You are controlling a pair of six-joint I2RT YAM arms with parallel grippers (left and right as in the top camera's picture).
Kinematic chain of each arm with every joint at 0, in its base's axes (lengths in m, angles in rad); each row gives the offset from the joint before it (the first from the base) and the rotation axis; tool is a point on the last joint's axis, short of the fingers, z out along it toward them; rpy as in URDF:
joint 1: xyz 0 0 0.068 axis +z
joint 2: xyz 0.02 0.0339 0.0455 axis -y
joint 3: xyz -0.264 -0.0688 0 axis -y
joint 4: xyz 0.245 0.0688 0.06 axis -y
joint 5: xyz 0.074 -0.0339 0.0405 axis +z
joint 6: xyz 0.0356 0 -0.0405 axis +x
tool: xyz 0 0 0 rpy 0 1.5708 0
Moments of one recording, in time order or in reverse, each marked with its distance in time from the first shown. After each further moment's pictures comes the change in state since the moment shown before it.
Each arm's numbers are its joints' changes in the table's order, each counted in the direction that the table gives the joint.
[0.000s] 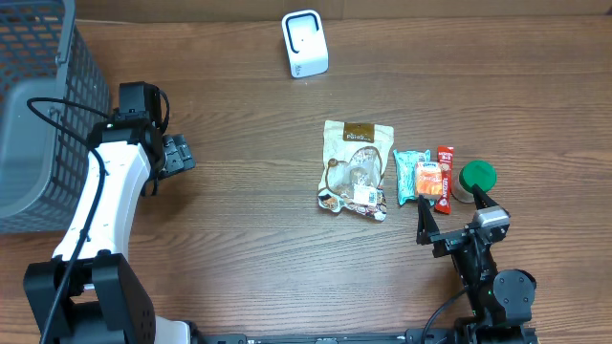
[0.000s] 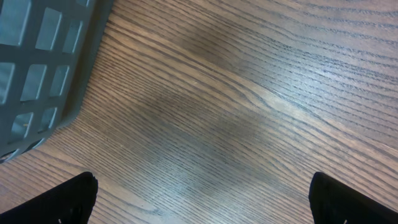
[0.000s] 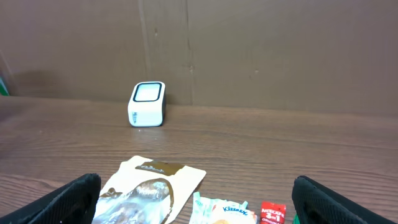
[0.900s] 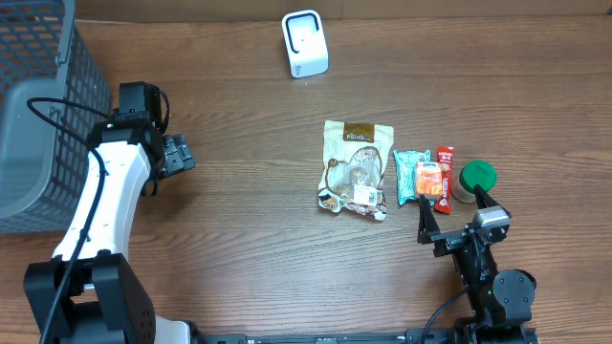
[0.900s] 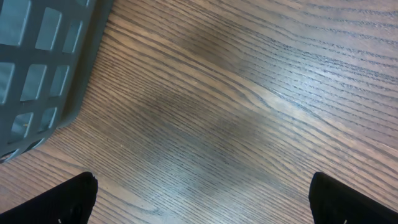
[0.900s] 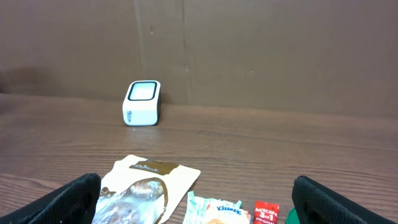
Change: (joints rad) left arm 0.000 0.000 0.000 0.000 0.000 0.000; right arm 0.000 0.000 0.000 -0.003 -0.019 -0.013
